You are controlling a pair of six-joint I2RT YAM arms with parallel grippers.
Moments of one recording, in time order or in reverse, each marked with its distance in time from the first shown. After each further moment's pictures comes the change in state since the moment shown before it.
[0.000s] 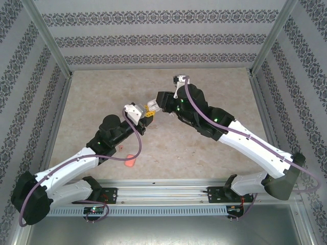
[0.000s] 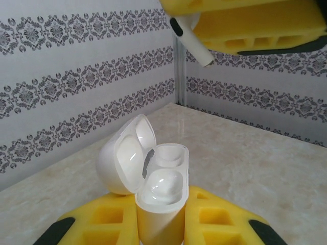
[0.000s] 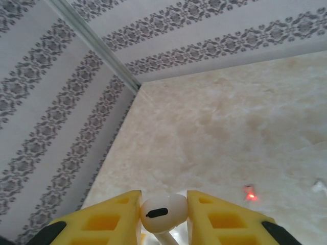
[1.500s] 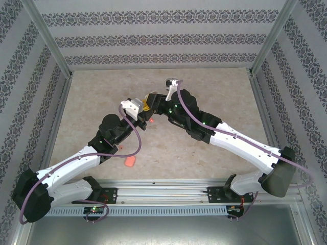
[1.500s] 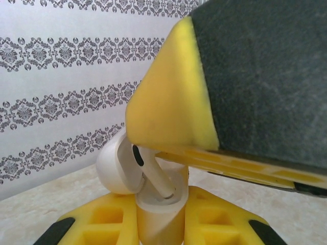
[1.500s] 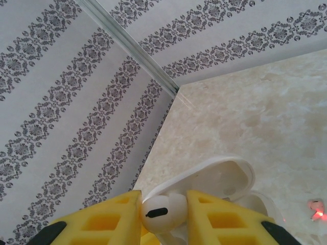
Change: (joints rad) left arm -0.016 0.021 0.025 0.089 -0.102 -0.095; right arm 0.018 0.048 -0.143 0.309 -0.084 0.074
